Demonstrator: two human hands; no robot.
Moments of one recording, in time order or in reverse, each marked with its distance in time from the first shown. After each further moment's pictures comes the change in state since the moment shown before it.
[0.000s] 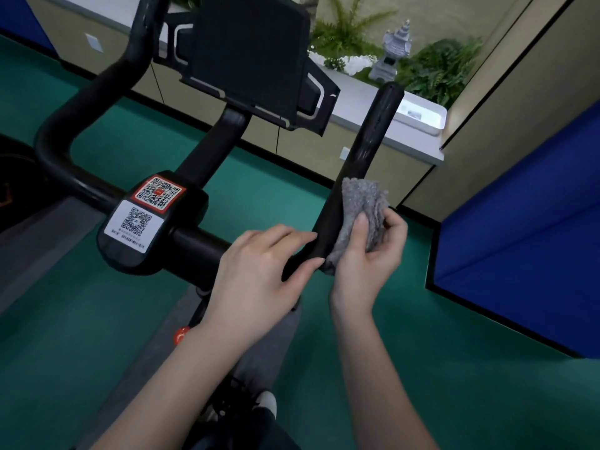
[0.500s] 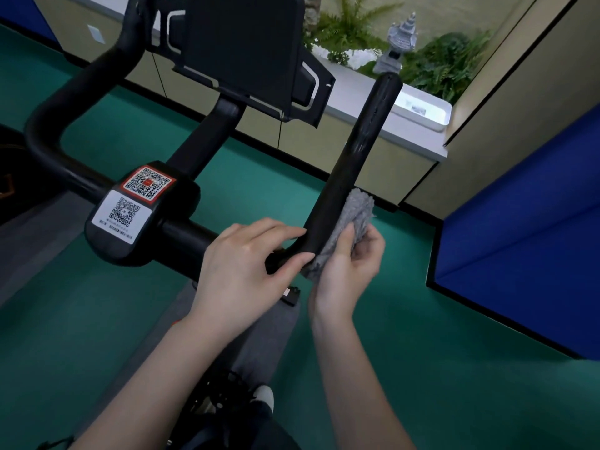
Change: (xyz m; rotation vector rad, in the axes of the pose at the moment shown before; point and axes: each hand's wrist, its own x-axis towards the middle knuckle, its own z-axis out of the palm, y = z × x) left_hand -0.002 -0.005 0.004 -0.014 0.069 -0.010; right_hand -0.013 0.014 0.003 0.181 0.060 0.285
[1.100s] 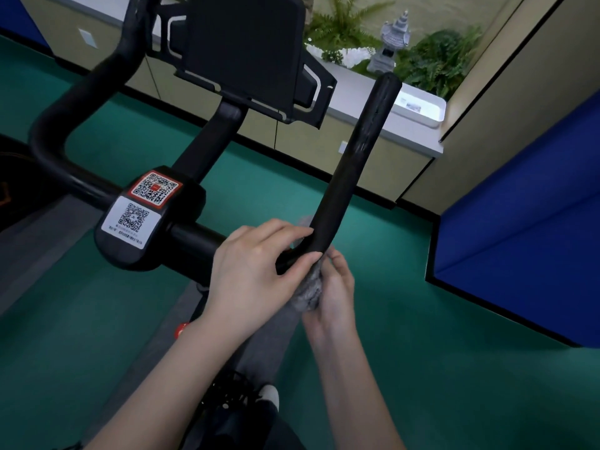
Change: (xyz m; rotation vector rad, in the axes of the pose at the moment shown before) left_hand 0.000 -0.004 0.002 -0.002 0.010 0.022; right_hand -0.027 -0.004 -0.011 0.295 -0.258 0.617
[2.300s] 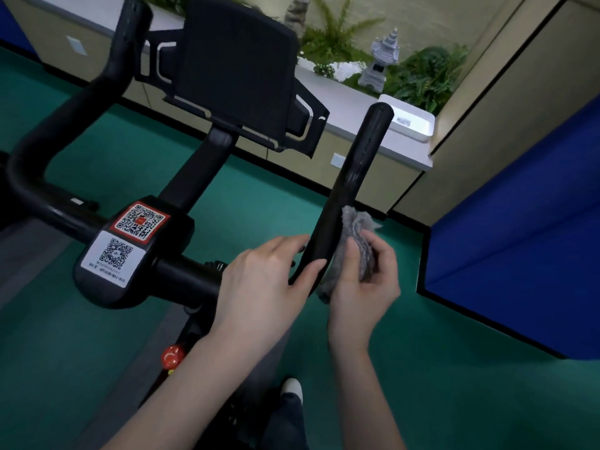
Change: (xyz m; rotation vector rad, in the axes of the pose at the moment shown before) left_hand 0.028 0.017 0.006 0.008 -0.084 -0.154; right_hand 0.021 -0.035 0.009 -0.627 0.219 -0.966
